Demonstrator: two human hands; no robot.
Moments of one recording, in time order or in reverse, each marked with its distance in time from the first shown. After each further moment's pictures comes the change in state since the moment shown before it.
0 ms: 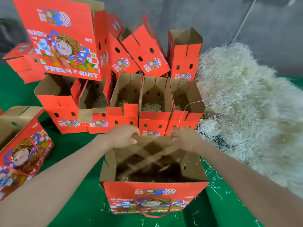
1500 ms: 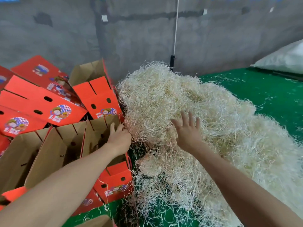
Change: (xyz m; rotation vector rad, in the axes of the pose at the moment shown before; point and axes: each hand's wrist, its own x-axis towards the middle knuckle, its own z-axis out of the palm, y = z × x) left_hand 0.311 0.231 -0.037 0.598 0.117 0.061; right_hand 0.024 0.339 -0.041 -0.148 0.491 0.505
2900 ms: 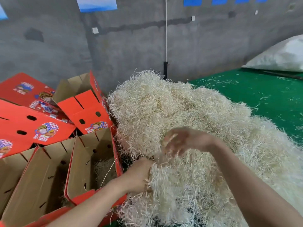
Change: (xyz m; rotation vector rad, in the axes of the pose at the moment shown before) left_hand -0.032 0.075 -0.015 -0.685 0.032 0.442; right_hand 0.011 0.046 -0.058 1.192 -0.747 -0.193
